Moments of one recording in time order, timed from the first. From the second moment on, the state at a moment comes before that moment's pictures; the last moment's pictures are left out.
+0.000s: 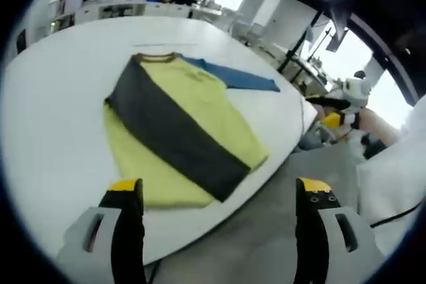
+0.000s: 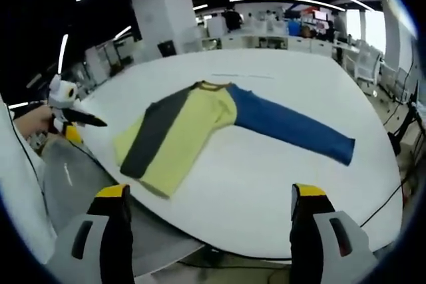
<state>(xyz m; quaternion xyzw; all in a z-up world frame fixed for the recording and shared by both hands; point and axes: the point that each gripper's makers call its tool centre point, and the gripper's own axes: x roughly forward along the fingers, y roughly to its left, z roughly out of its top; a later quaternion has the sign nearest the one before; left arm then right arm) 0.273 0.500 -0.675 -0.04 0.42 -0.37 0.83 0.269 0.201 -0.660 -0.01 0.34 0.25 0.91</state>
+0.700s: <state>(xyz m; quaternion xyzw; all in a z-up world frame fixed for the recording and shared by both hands) 0.273 0.462 -0.699 0.02 0.43 -0.42 0.80 0.269 0.196 -0.665 0.01 0.34 0.24 0.91</state>
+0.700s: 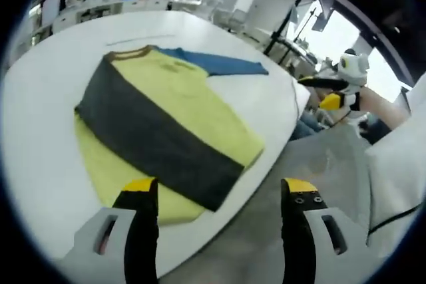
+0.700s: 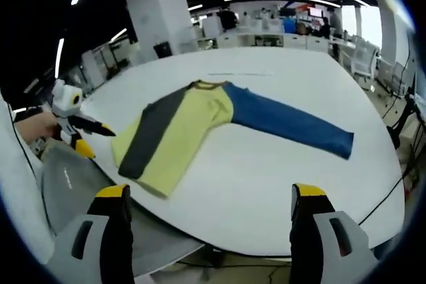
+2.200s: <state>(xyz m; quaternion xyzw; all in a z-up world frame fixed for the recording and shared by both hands) 0.261 0.387 -0.748 0.14 0.40 -0.48 0.77 0.269 0.187 -0.674 0.02 0.35 0.22 0.91</state>
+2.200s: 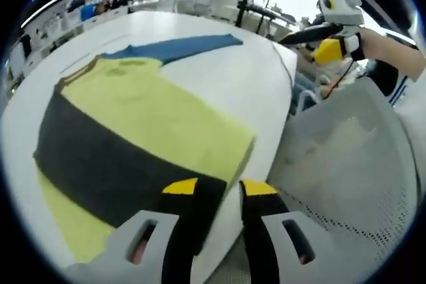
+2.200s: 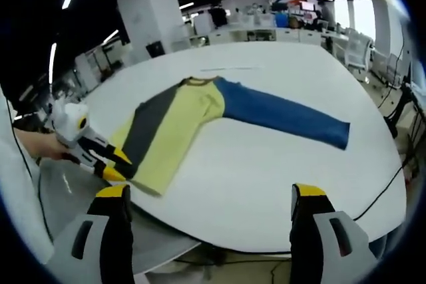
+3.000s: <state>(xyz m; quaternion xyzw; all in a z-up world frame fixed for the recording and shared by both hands) 0.265 0.386 -0.763 0.18 0.40 -0.48 0.75 0.267 0.183 -0.676 0.02 0.36 0.21 0.91</state>
